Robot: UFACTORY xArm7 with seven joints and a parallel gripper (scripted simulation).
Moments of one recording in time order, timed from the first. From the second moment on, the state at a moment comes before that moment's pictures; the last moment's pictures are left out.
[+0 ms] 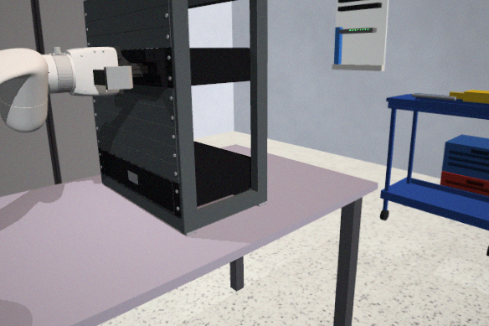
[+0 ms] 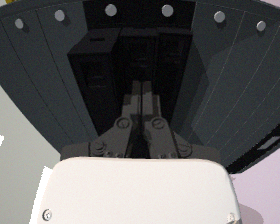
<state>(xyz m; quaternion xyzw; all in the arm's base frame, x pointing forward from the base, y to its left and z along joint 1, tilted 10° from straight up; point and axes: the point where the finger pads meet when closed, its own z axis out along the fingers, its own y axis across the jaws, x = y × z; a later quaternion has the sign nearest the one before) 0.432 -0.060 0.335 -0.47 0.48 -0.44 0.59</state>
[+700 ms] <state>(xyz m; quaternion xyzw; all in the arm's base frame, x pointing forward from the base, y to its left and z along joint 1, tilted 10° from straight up) 0.435 -0.059 0.335 -0.47 0.48 -0.44 0.59</state>
